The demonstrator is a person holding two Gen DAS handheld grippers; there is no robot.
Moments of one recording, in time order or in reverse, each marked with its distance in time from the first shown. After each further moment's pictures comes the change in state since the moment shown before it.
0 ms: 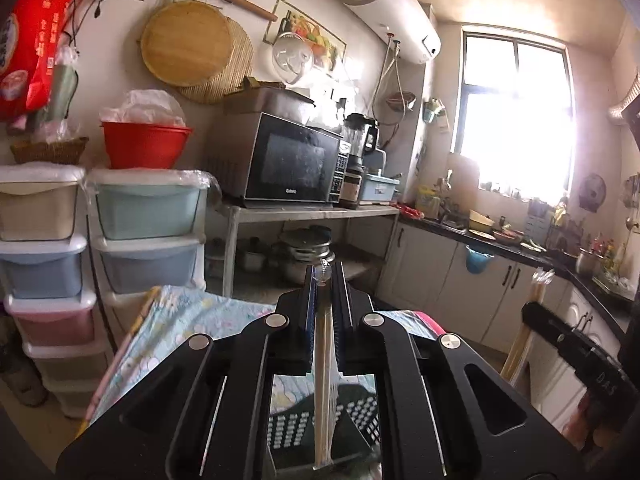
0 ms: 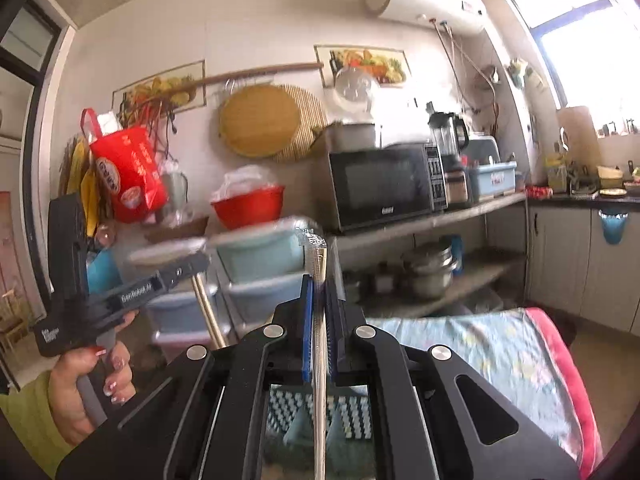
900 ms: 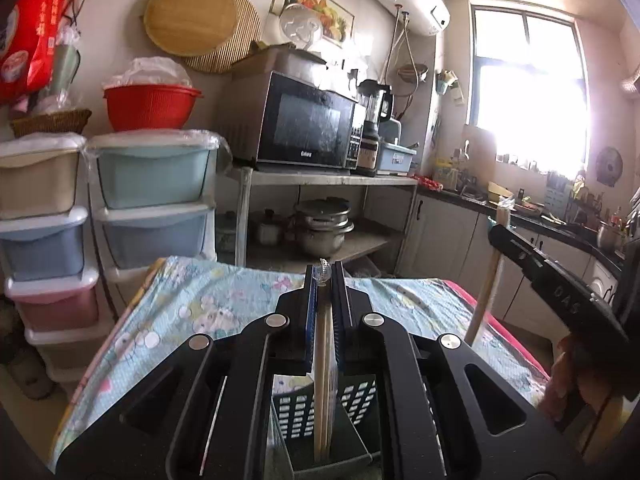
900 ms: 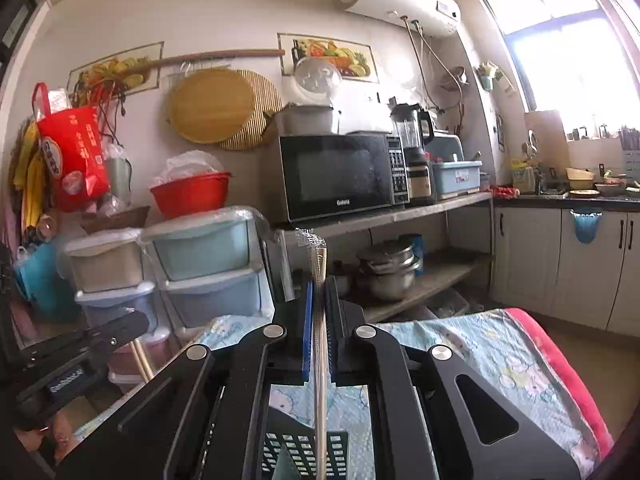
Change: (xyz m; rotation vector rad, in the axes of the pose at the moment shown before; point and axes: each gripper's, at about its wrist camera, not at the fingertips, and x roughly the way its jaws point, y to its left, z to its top) left arm 0.046 0.017 -0.069 0.025 0.079 0.047; right arm 0.096 -0.022 -0.046 -0.016 0.002 -0.191
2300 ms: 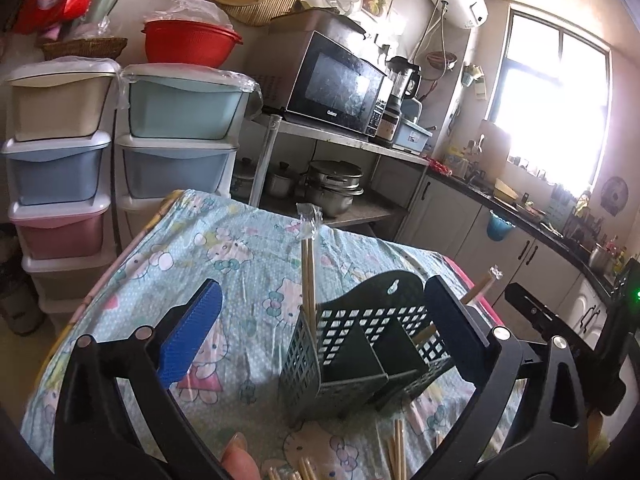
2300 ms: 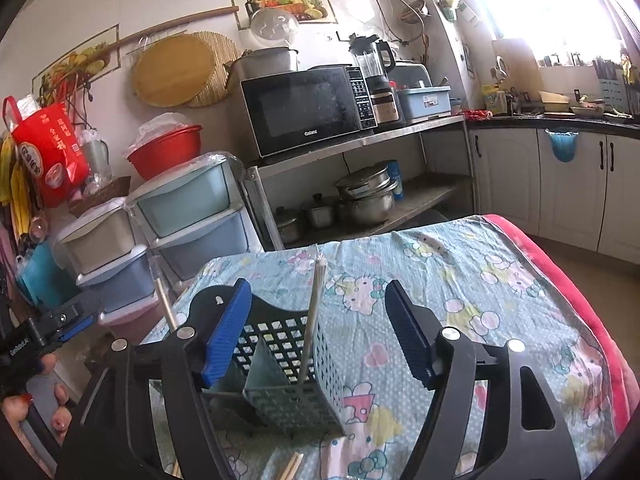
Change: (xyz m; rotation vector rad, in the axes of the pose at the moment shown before) left arm -0.034 0.033 -0.039 -0.156 0.122 0.007; right arm -0.043 -0.029 -0.058 0.155 0.207 -0.037
